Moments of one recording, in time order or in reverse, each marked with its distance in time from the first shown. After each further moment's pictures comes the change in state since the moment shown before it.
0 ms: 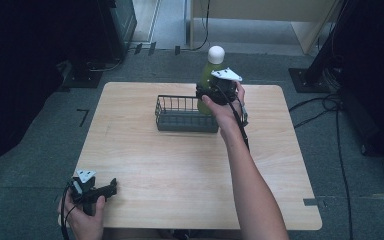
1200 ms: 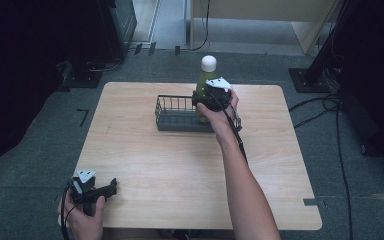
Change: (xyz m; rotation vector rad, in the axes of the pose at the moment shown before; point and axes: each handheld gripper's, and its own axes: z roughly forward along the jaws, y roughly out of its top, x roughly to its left) left arm 0.000 0.000 0.000 0.000 0.000 0.000; right arm 0.005 -0.032 0.026 0.041 -0.011 0.006
